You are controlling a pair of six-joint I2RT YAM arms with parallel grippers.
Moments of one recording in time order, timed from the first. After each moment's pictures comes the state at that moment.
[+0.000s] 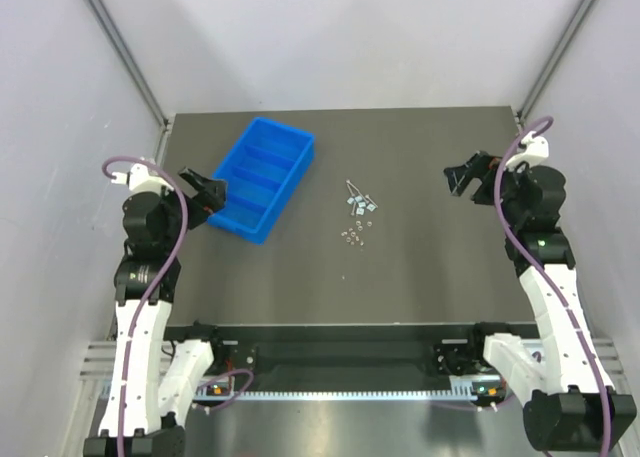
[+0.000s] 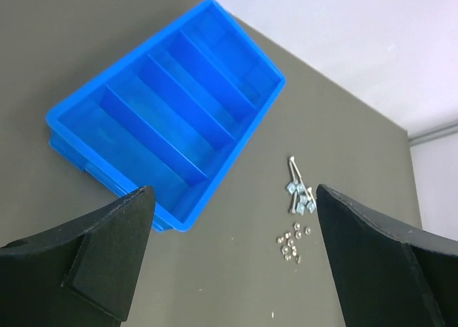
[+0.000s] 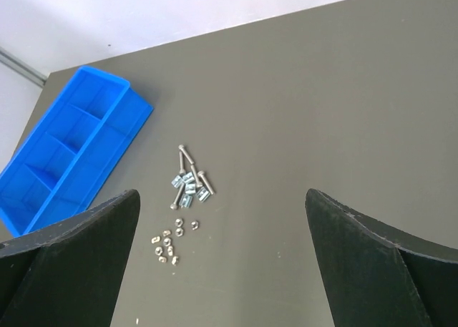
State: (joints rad) left arm 0.03 0.69 0.90 -0.44 0.08 -0.61; right arm -0.02 0.86 0.86 -0.21 -0.26 0.35
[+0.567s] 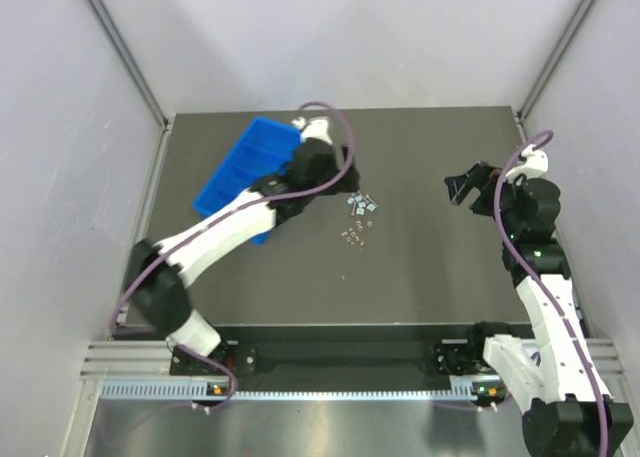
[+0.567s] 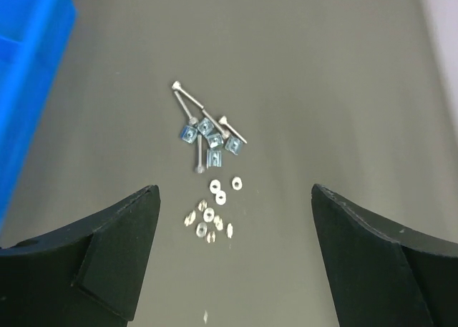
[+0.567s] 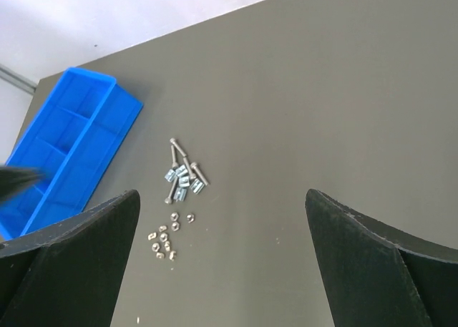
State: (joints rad) left arm -0.72 1.47 1.30 -0.31 -0.23 -0.59; right arm -0.02 0.80 0.76 -0.19 -0.22 0.39
